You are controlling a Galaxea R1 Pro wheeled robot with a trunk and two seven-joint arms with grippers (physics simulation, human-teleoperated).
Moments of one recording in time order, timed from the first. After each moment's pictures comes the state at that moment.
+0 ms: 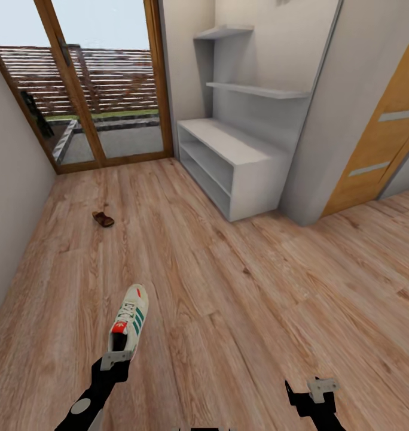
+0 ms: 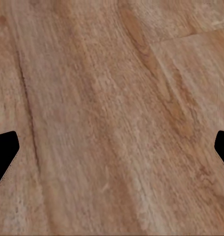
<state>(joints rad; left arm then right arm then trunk) -0.38 0.06 0.09 -0.53 0.00 -0.25 -0.06 -0.27 -0.13 -0.04 -0.49 0.07 -0.40 0.05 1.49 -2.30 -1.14</state>
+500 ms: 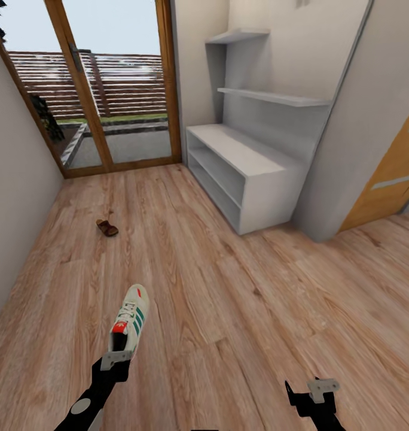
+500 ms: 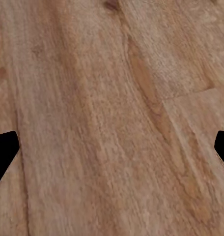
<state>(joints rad) -0.38 0.06 0.09 -0.53 0.00 -0.25 -0.06 -0.27 -0.13 -0.04 -0.49 0.07 -0.40 0.05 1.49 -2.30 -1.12</state>
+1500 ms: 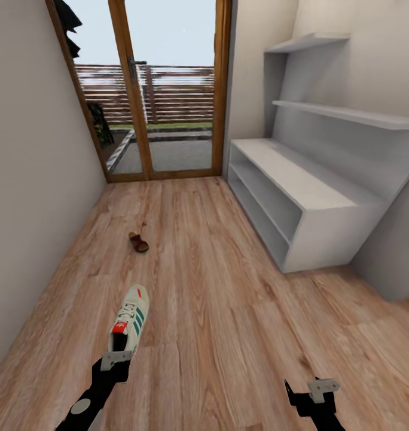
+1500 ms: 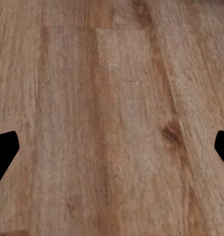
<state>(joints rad) -0.38 0.06 0.09 -0.53 0.00 -0.25 -0.06 -0.27 -0.13 -0.04 -0.49 0.07 -0.40 0.05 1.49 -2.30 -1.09</state>
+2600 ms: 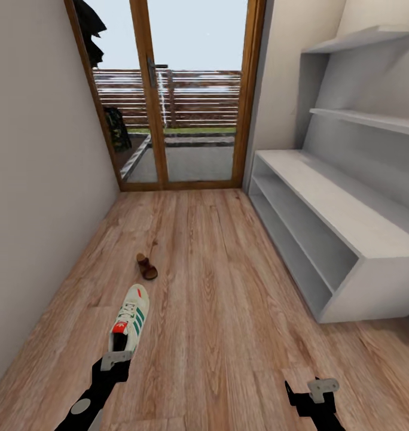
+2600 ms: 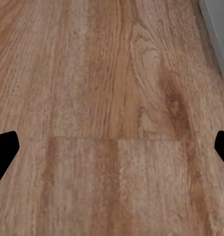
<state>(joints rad) -0.38 0.06 0.09 -0.53 0.00 -0.25 -0.06 -0.27 -0.13 -0.04 -0.49 0.07 -0.40 0.06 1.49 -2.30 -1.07</state>
